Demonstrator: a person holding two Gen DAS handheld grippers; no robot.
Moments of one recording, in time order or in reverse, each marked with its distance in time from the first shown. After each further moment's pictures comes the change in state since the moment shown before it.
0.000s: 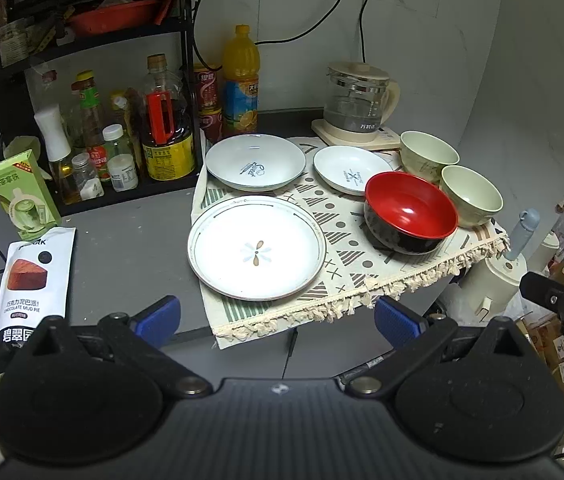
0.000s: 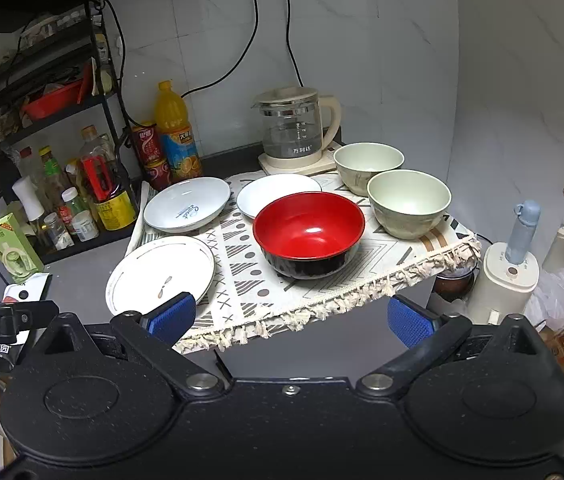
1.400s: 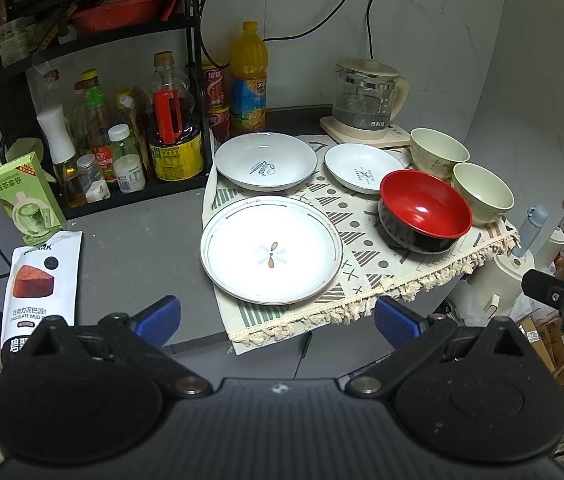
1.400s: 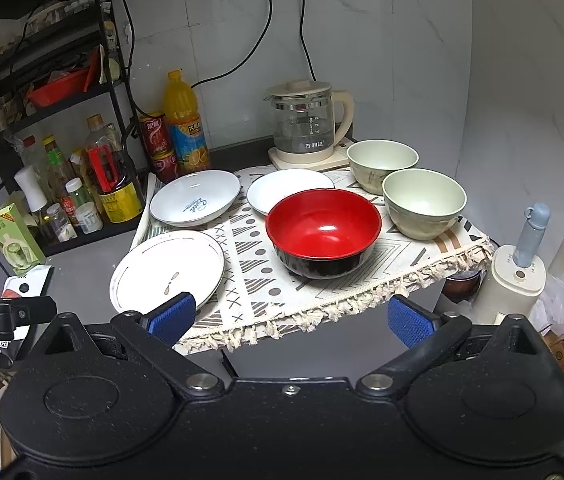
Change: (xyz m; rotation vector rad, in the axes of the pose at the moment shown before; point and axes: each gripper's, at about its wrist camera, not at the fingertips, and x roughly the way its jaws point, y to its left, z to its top) left arm 0.012 0.014 0.008 0.017 0.013 0.015; right arm 0.011 0.013 0.004 -0.029 0.022 0.009
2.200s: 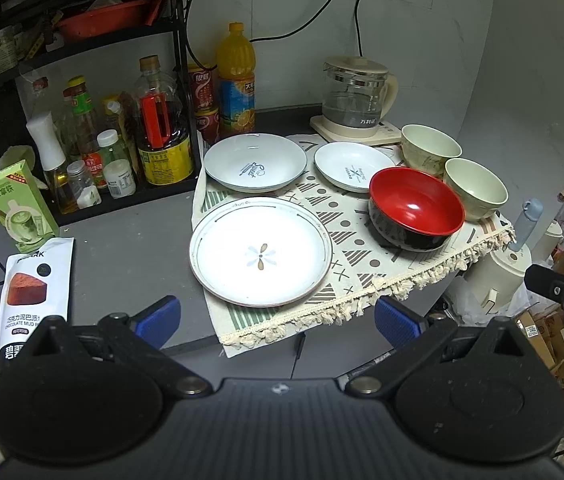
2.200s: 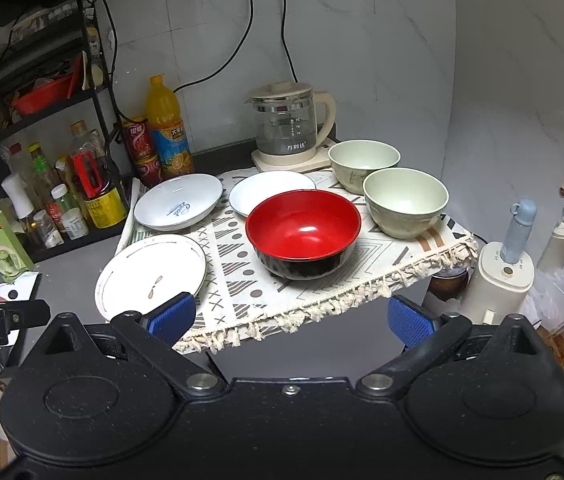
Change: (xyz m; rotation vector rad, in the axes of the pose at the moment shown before) left arm 0.003 -0.011 0.002 0.024 0.003 -0.010; right arm 0.004 -0.010 0.002 0.021 -0.004 -0.032
